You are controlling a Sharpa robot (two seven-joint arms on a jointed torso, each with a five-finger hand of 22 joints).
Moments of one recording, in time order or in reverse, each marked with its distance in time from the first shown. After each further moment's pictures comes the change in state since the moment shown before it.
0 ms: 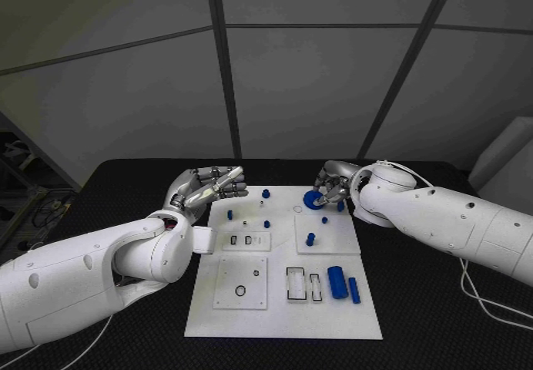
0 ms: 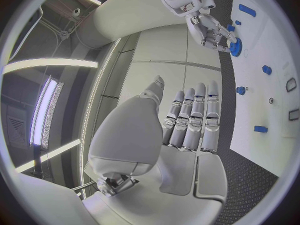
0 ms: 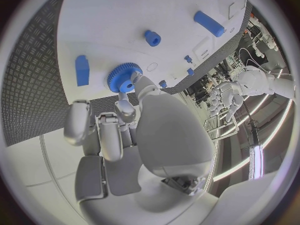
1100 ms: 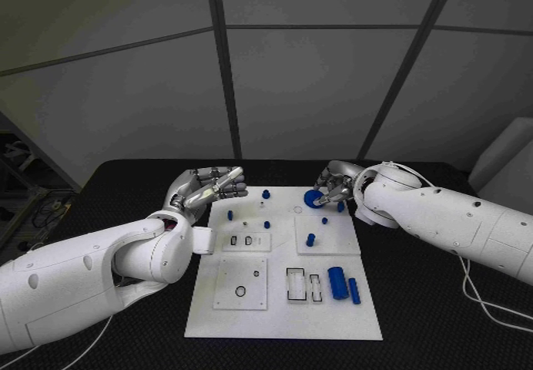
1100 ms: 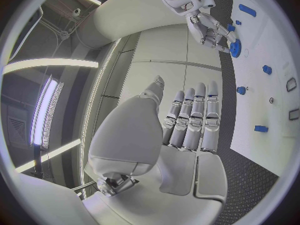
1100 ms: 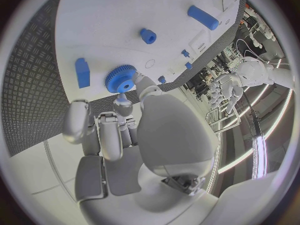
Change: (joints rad) left arm 0.000 -0.002 0.000 0.002 0.000 -0.001 0.003; left_hand 0.000 0.000 0.000 0.000 0.000 0.000 0.000 0.003 0.000 0.000 0.000 0.000 0.000 0.000 0.000 0.005 0.001 0.000 -0.004 -0.004 0.000 0.001; right arm 0.000 -0.011 0.001 -0.006 0.088 -0.007 0.007; right_hand -0.050 -0.042 -0.066 0.003 0.052 -0.095 0.022 -0.071 -0.011 -0.056 0.027 -0.054 -0.077 -0.003 0.005 -0.004 0.000 0.000 -0.015 0.015 -0.012 -0.025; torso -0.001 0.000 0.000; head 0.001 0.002
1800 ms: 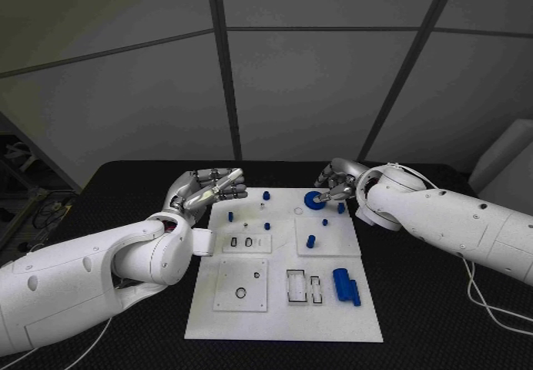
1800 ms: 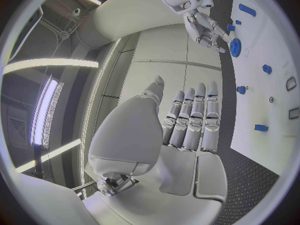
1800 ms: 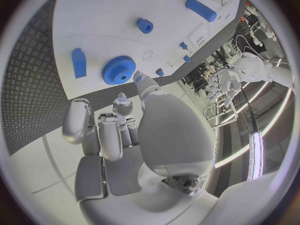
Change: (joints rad) left arm 0.000 -0.003 0.000 0.003 0.000 -0.001 0.001; left_hand 0.000 0.000 0.000 0.000 0.000 0.000 0.000 0.000 0.000 0.000 0.000 0.000 0.000 0.000 0.000 0.000 0.000 0.000 0.000 0.000 0.000 0.000; right arm 0.000 -0.021 0.000 0.026 0.018 -0.069 0.020; right_hand -0.014 -0.007 -0.004 -0.004 -0.010 0.001 0.001 -0.010 -0.002 0.000 0.000 -0.011 -0.012 0.000 0.000 -0.004 0.000 0.000 0.000 0.000 0.000 -0.003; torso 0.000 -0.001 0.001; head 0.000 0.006
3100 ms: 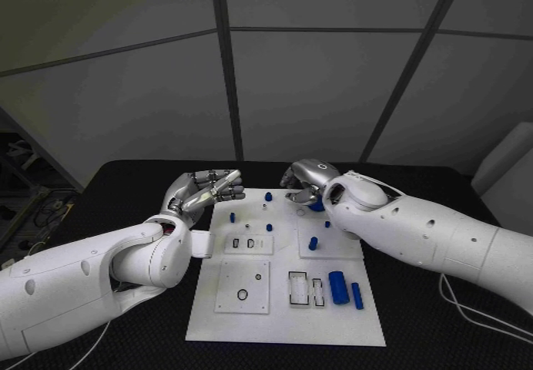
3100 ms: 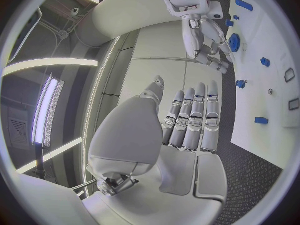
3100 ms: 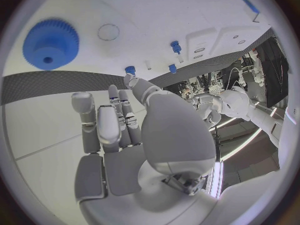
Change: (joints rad) left arm 0.001 -0.001 0.000 0.000 0.000 -0.015 0.011; left_hand 0.000 0.000 0.000 0.000 0.000 0.000 0.000 0.000 0.000 0.000 0.000 0.000 0.000 0.000 0.000 0.000 0.000 0.000 0.000 0.000 0.006 0.001; right arm -0.020 0.106 -0.014 -0.019 -0.317 -0.172 0.159; right_hand -0.043 0.003 0.320 -0.170 -0.113 0.134 -0.005 -0.082 -0.009 -0.050 0.014 -0.966 -0.896 -0.006 0.016 -0.160 -0.251 0.048 -0.188 0.010 -0.106 -0.228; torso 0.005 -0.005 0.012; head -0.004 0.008
